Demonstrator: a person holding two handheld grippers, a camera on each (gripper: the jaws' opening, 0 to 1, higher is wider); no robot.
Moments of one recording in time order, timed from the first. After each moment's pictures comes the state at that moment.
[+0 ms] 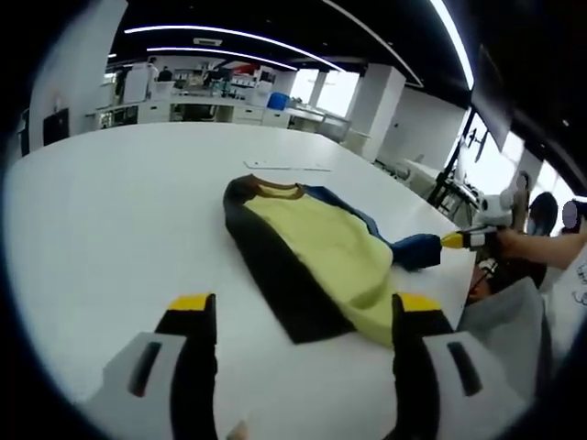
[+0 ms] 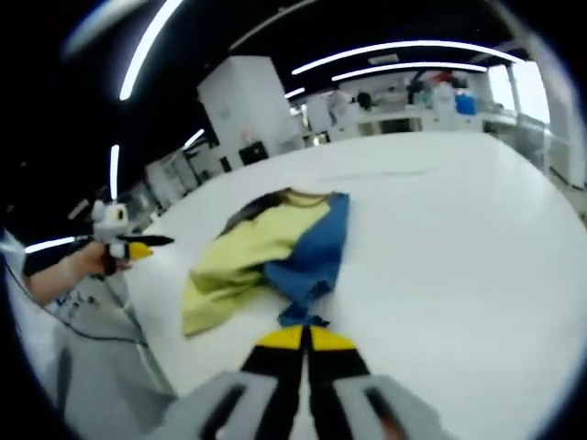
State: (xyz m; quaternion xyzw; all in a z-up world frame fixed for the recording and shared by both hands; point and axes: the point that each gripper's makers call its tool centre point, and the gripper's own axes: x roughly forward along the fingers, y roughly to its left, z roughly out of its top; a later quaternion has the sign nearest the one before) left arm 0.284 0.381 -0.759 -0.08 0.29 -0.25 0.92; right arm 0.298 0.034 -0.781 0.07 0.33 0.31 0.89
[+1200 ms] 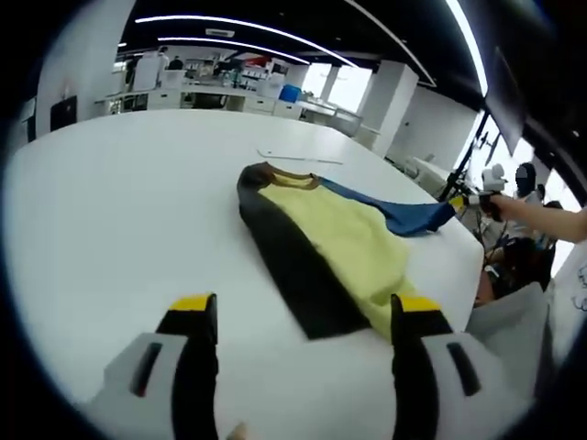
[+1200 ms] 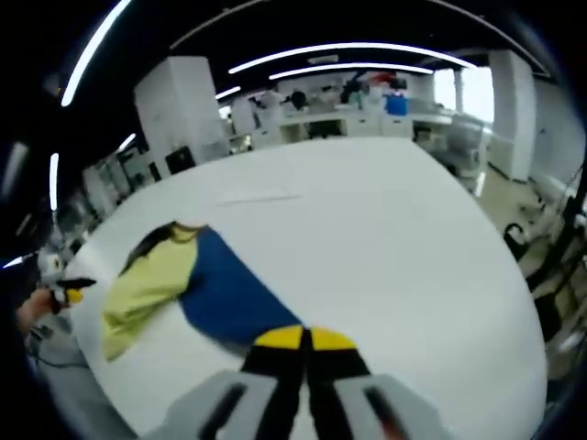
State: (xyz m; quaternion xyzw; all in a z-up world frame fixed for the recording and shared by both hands) left arm 0.292 0.391 -0.776 -0.09 0.31 -0.23 0.92; right arm 0.406 -0.135 -0.759 0.03 0.36 0.16 0.92
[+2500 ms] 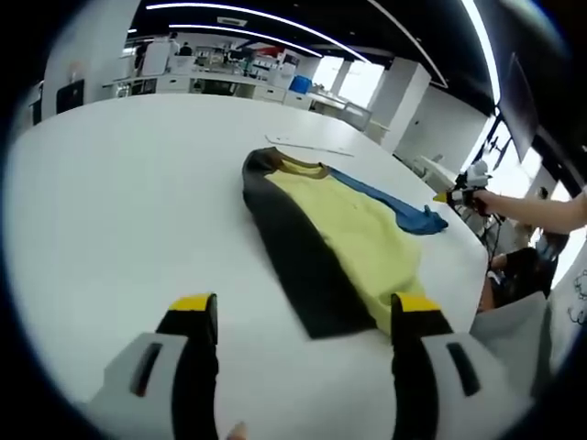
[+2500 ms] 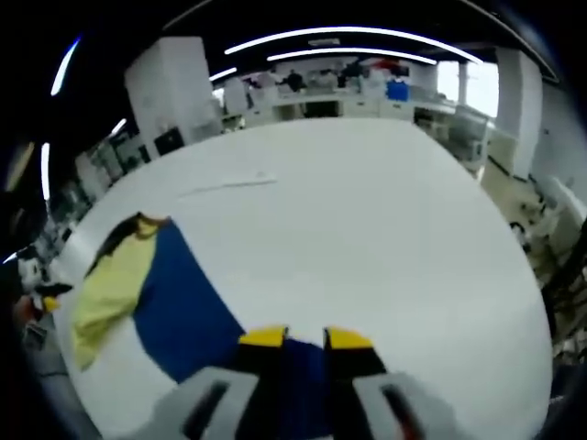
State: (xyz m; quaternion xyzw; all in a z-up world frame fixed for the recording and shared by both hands) left arm 0.298 0.390 -0.795 -0.11 0.34 -0.21 0.91; right arm 0.464 -0.134 -0.804 0.02 0.39 0.15 0.91
